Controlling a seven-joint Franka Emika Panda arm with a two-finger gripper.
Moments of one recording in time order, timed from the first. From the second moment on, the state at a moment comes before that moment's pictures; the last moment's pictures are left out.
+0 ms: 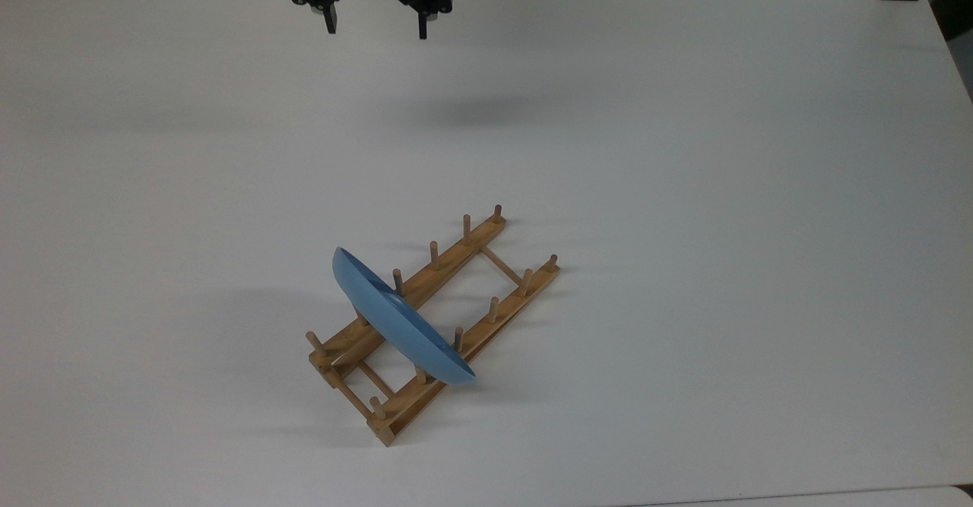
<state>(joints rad) 0.08 0.06 -0.06 -1.62 -0.05 1.66 0.02</state>
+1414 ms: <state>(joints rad) 0.07 0.26 -0.06 -1.51 -0.23 2.31 0.05</state>
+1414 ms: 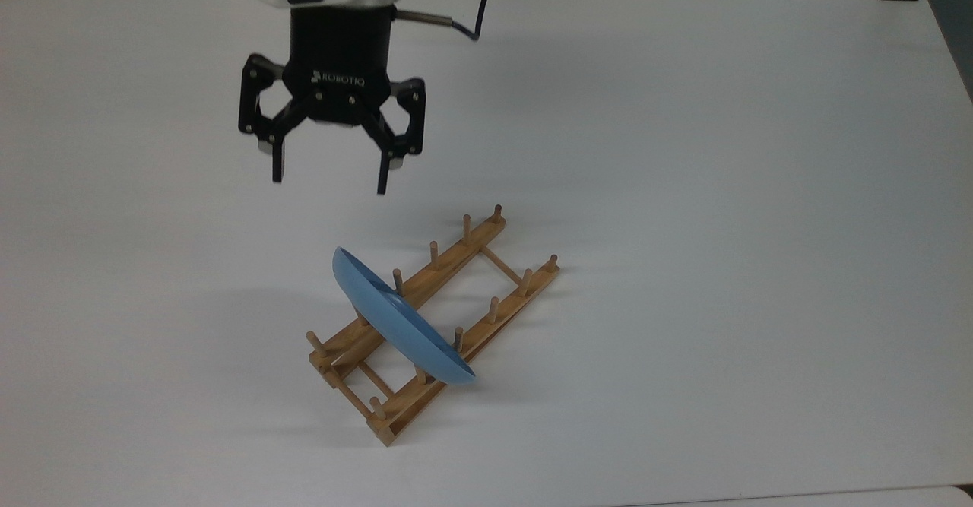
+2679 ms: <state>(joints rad) 0.10 0.40 -0.06 -1.49 -0.47 2.41 0.04</state>
